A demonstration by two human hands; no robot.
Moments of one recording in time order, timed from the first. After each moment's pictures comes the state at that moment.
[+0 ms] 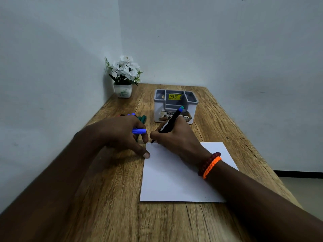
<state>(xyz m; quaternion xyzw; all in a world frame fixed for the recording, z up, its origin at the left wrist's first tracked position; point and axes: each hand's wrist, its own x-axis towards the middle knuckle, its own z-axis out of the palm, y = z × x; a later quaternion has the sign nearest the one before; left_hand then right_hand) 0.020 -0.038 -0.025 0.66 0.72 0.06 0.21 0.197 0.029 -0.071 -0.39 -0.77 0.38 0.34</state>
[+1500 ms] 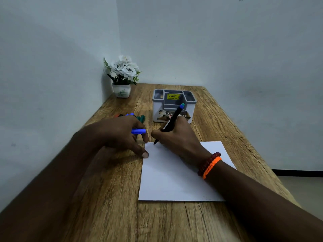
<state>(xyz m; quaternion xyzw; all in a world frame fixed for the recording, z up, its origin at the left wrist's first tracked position) 0.021 -0.036 -0.025 0.67 0.71 0.06 0.22 0.199 0.036 -0.079 -0.41 -0.76 0.37 0.35</state>
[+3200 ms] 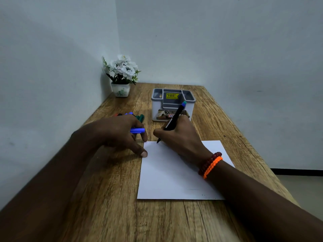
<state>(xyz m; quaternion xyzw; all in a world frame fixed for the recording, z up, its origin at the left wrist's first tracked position) 0.024 -0.039 -0.023 0.66 0.71 0.06 0.23 0.204 0.037 -0.079 -0.42 -0.76 0.33 0.37</state>
